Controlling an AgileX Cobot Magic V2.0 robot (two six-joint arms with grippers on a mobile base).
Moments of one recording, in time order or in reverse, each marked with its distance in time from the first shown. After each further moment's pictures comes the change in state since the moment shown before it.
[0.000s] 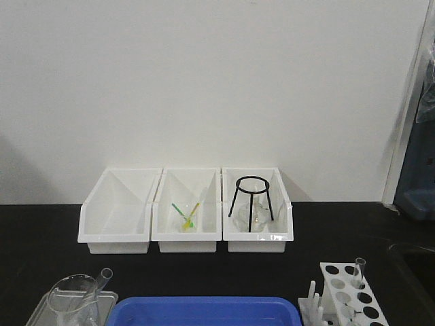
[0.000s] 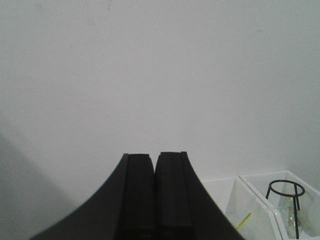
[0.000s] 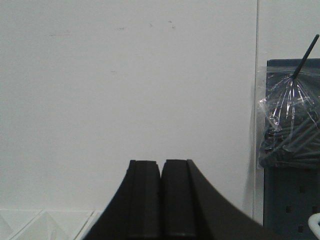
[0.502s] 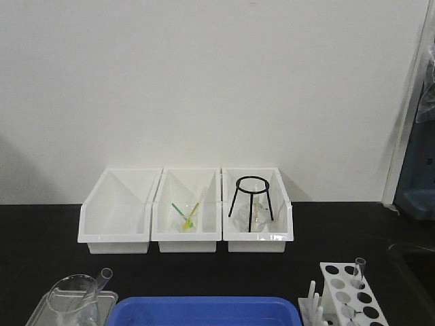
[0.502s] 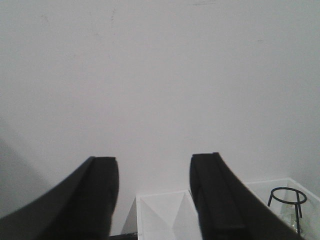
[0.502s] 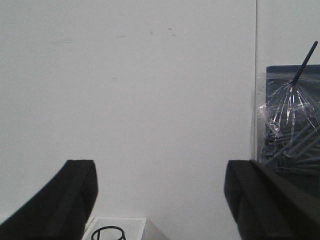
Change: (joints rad) left arm 0.000 -0.001 -0.002 0.000 -0.018 0.000; right arm 0.000 0.000 0.000 0.003 -0.016 0.000
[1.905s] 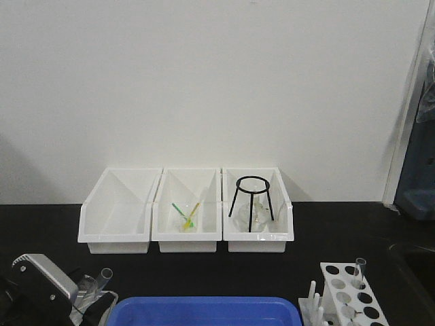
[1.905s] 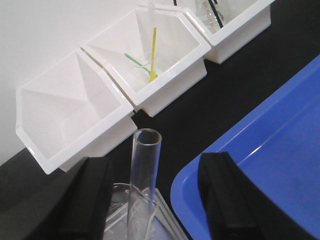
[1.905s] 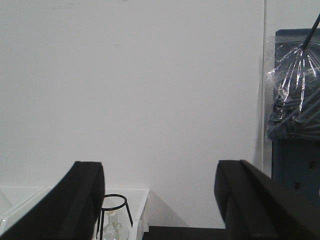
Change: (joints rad) left arm -0.178 0.730 0.256 0.367 -0.508 0.052; right arm 0.000 0.000 0.286 0.000 -0.263 -0.003
